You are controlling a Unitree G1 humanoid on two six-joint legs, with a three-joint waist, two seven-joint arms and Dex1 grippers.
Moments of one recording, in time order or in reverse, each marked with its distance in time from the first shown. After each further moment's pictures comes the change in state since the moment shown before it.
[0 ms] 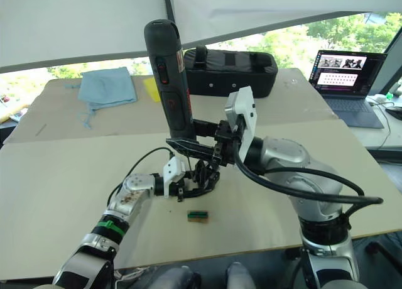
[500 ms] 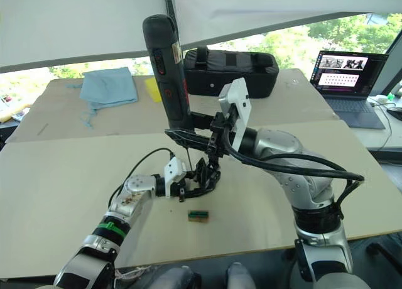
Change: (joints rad) left arm 0.007 -0.010 -0.005 -0.002 -0.001 0.007 0.033; right arm -0.063 0.034 0.033 0.079 -0.047 0.000 0.001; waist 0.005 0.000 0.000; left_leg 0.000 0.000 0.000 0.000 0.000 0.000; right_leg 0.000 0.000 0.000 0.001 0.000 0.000
